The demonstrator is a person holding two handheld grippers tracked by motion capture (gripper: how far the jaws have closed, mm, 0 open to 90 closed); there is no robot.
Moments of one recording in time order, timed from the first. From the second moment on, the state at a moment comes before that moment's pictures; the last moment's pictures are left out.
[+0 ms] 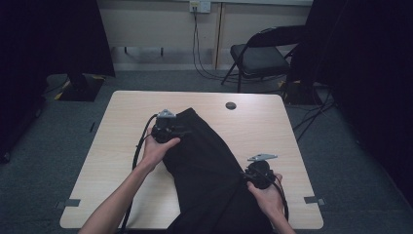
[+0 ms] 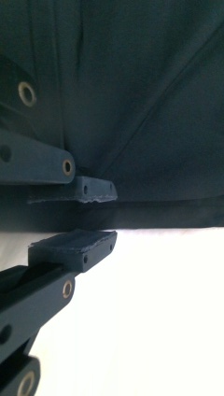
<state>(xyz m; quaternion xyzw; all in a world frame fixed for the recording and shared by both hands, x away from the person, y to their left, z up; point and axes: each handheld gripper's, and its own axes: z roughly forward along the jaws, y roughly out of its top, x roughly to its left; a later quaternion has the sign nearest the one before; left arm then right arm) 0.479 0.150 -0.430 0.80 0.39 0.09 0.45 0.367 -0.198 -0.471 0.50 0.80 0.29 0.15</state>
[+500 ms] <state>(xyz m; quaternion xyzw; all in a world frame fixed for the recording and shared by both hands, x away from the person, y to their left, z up) 0.395 0.125 -0.484 0.87 0.32 0.03 0.37 0.330 -0.168 -0.477 0.41 0.84 0.33 0.12</state>
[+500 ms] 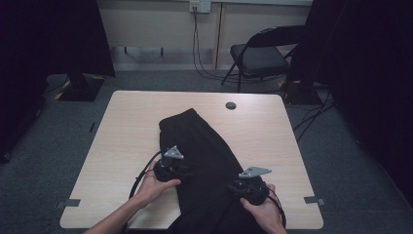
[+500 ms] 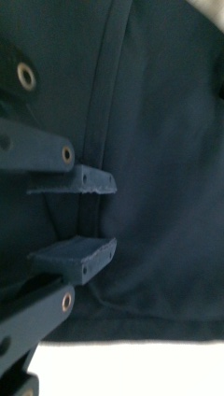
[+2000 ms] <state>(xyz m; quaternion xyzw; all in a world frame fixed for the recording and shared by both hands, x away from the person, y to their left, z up) 0.434 0.167 -0.483 0.86 0.36 0.11 0.34 0.391 -0.154 -0.472 0.38 0.85 0.33 0.14</state>
